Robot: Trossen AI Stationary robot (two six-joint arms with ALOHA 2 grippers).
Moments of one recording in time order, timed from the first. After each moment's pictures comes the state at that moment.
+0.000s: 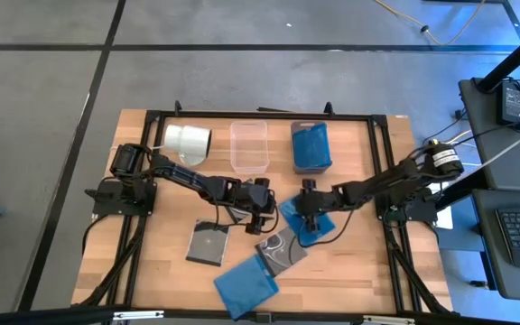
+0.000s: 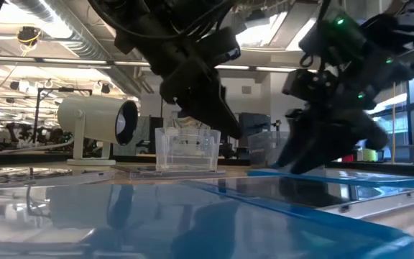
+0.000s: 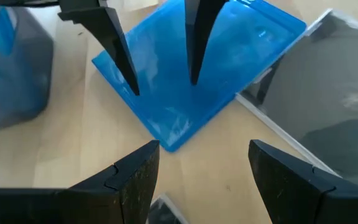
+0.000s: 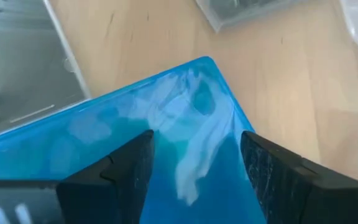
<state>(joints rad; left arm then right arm) -0.10 1.87 1.11 0.00 -0.11 0.12 0.16 1.60 0.57 0.15 0.19 -0.05</state>
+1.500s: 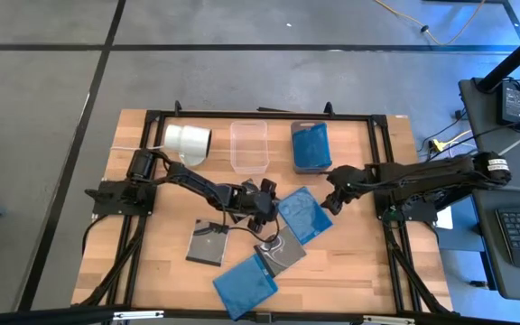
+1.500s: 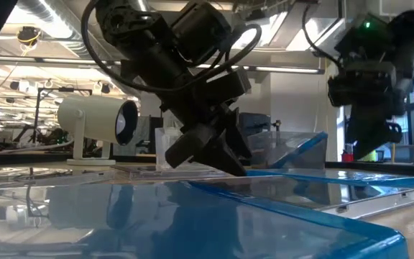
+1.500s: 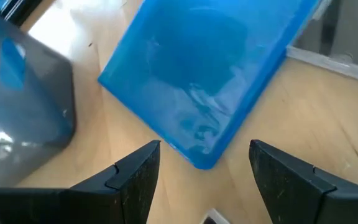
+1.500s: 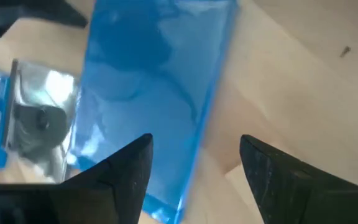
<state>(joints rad) -0.11 2.02 1.11 0.15 -0.28 0.49 -0.07 1.01 0.38 -0.32 -0.14 0.79</state>
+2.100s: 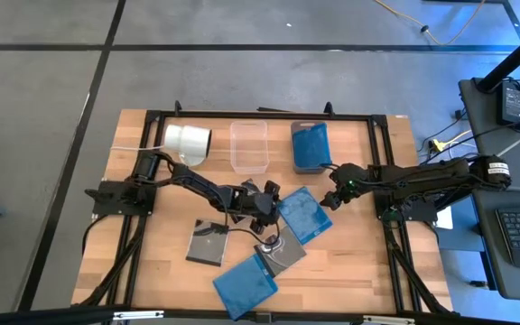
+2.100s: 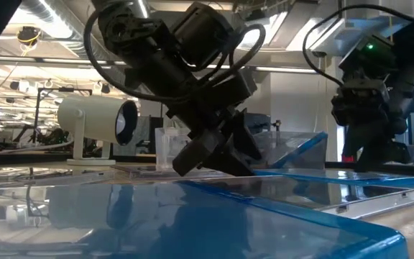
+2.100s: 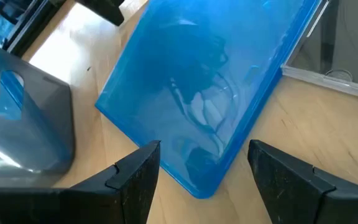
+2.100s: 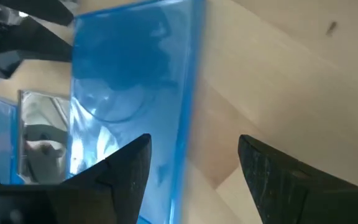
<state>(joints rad) -0.11 2.07 1.11 0.24 -0.26 0.56 -0.15 1.02 0.24 -0.10 -0.21 0.89</state>
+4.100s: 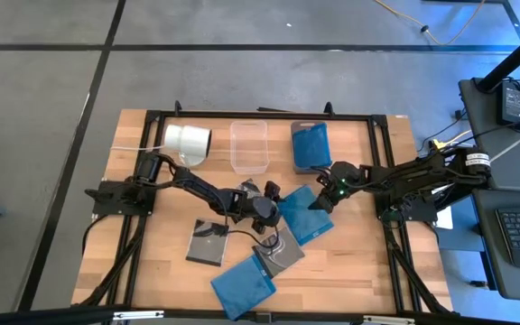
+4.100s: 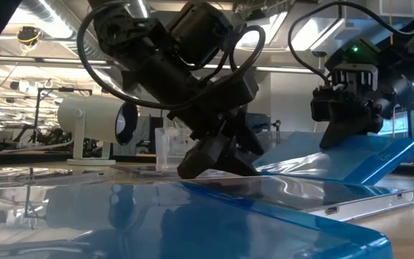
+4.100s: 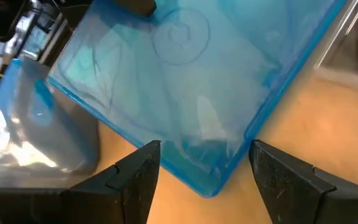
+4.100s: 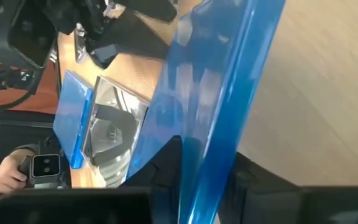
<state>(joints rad) -0.14 2.07 1.10 0.30 -0.40 0.63 -0.16 1.29 0.24 0.35 -0.43 0.78</state>
